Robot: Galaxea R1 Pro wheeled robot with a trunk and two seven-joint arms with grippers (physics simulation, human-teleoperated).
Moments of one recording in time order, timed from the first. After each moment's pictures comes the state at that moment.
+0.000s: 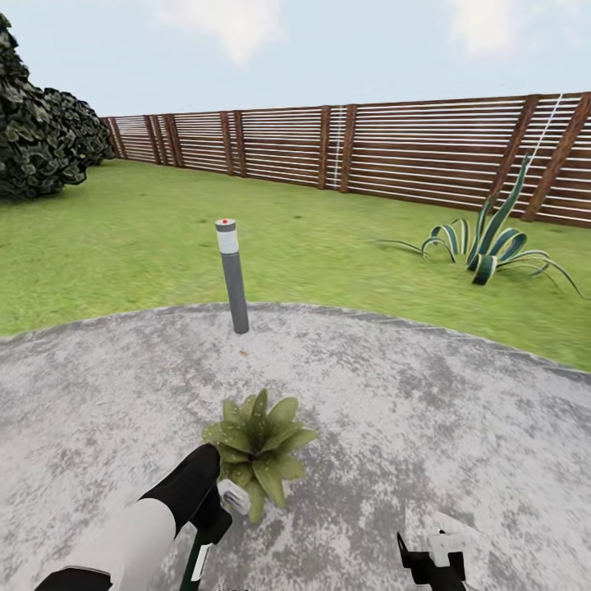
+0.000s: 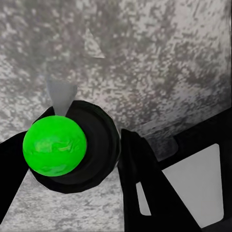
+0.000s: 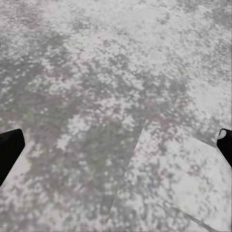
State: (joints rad) left arm -0.71 -0.08 -0.10 -0.45 -0.86 0.99 -0.80; right arm -0.40 -0.08 -0.24 -0.11 0.29 -0.64 0.01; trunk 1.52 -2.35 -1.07
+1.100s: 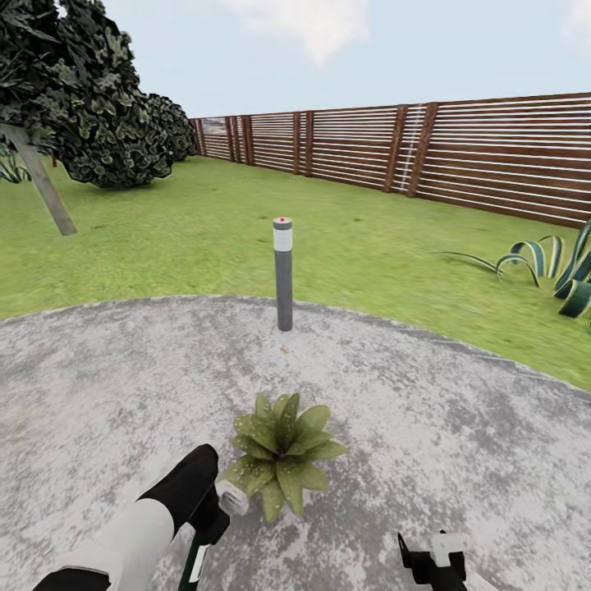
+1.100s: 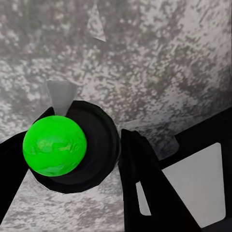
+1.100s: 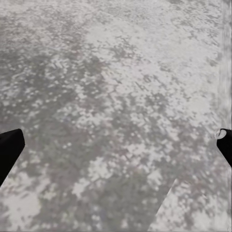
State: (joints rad) left arm -0.71 -0.07 -0.09 -0.44 -0.87 0.99 -0.80; right arm -0.40 -0.08 -0.24 -0.11 0.29 -0.64 0.01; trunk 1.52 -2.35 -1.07
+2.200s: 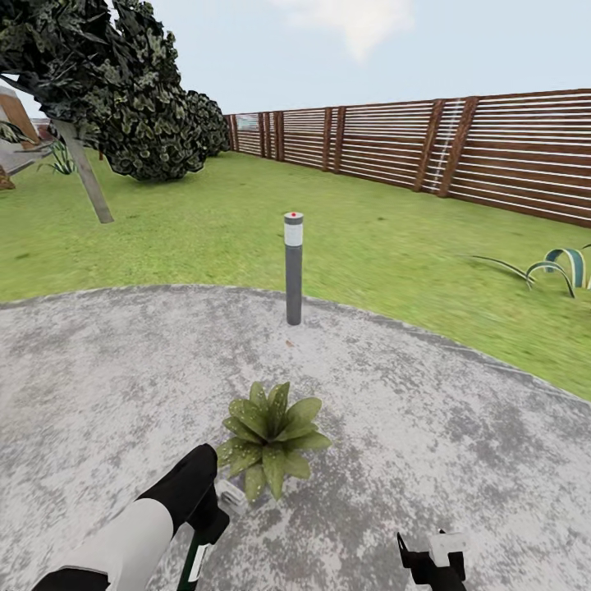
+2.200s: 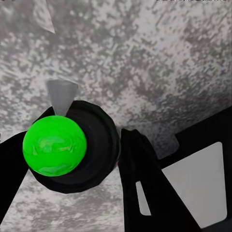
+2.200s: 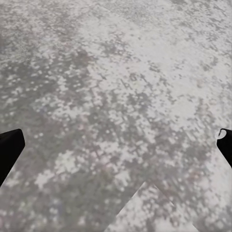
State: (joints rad) left arm -0.71 -0.07 -0.09 -0.45 -0.87 0.99 -0.80; right arm -0.40 -0.08 -0.24 -0.11 0.29 -0.64 0.01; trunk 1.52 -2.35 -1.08
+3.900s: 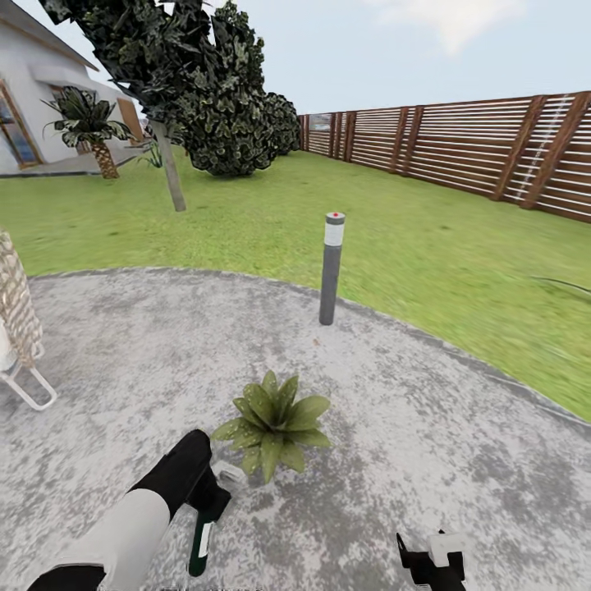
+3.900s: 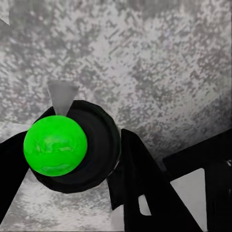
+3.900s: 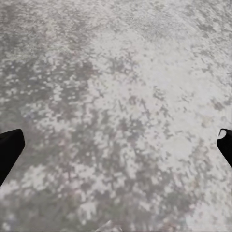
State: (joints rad) left arm -0.73 -0.07 0.02 -0.52 -0.86 1.00 -0.80; right arm -0.40 -0.07 -0.24 -0.11 0.29 -0.64 0.01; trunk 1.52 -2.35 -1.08
